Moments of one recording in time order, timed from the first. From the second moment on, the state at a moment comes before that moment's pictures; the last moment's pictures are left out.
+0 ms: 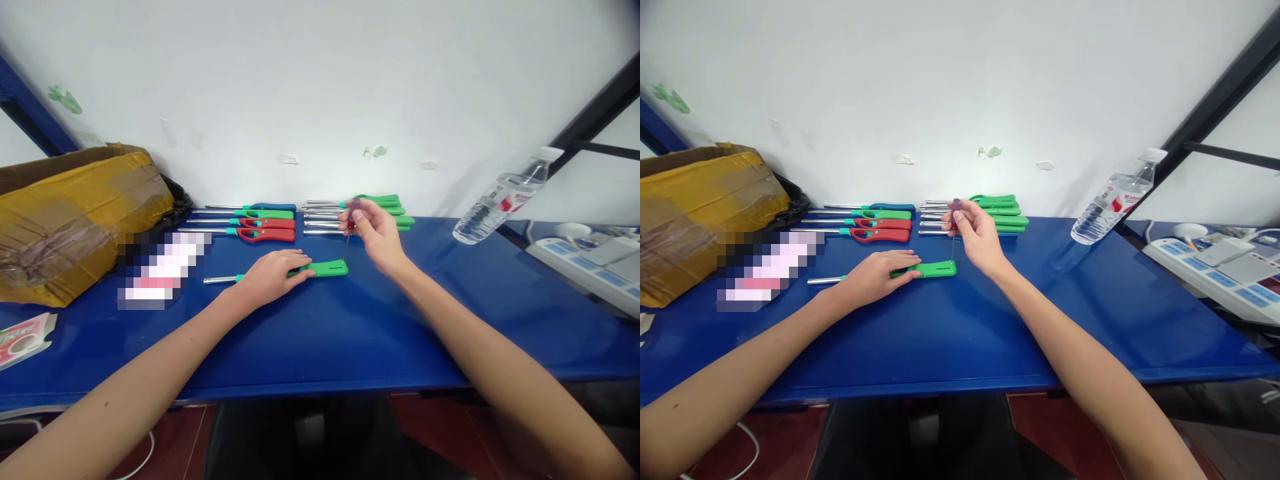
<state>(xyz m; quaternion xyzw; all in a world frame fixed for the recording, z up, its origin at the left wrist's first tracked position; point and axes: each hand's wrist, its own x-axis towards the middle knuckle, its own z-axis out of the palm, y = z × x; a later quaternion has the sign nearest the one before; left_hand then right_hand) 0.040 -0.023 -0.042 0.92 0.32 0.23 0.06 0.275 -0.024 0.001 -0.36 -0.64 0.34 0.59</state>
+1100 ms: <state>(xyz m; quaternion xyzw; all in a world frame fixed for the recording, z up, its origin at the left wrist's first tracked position) 0.043 -0.027 -0.039 0.92 0.31 0.24 0.05 0.258 -0.044 -0.002 -0.27 -0.74 0.34 0.51</state>
